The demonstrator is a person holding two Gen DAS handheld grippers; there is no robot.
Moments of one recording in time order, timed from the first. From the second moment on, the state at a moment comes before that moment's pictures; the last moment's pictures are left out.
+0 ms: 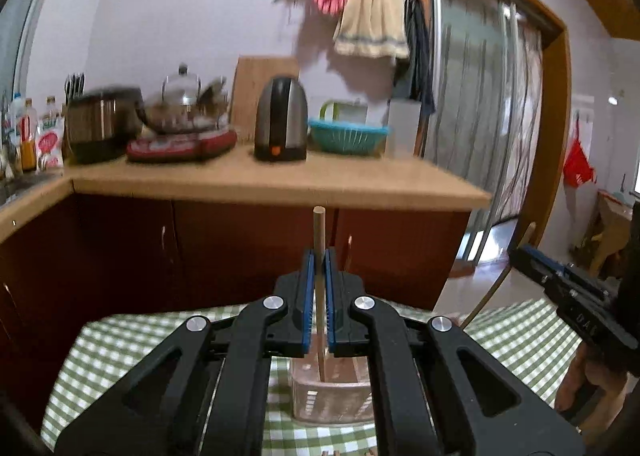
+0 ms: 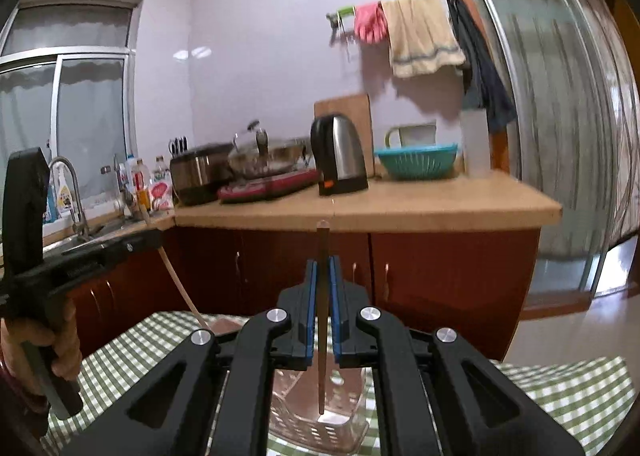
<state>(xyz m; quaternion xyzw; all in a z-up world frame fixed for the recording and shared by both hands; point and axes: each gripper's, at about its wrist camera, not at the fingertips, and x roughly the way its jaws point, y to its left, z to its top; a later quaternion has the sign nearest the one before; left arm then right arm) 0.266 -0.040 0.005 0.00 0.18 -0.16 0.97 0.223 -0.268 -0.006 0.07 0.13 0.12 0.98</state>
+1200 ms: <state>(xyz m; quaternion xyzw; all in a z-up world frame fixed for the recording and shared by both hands) 0.185 0.004 -0.029 0.03 0.18 -0.10 0.98 0.118 -0.293 -0.020 0.04 0.13 0.05 0.99</state>
